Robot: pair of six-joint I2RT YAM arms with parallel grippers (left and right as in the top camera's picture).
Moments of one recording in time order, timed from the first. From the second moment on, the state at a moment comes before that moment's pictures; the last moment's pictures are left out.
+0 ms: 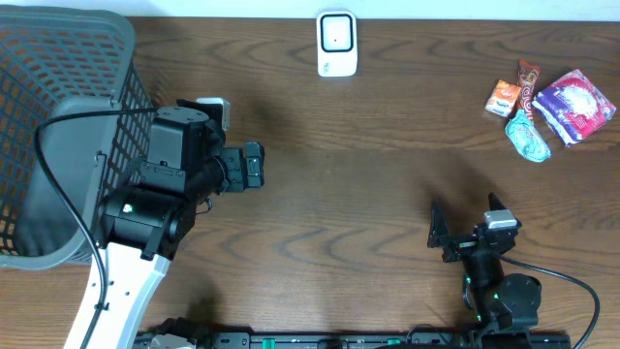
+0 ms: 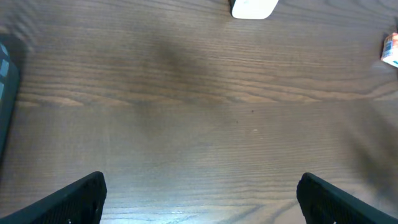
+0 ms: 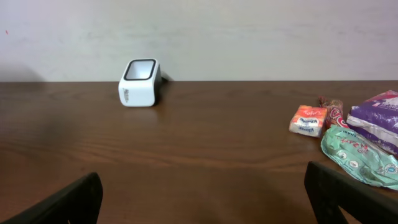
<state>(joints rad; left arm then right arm) -0.26 1.12 1.14 -0.84 0.08 -0.27 0.06 0.01 0.01 -0.07 -0.09 0.04</state>
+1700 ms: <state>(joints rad) -0.13 0.09 0.03 -0.09 0.09 -0.27 0.06 0.01 0.01 -0.07 -0.08 0.04</state>
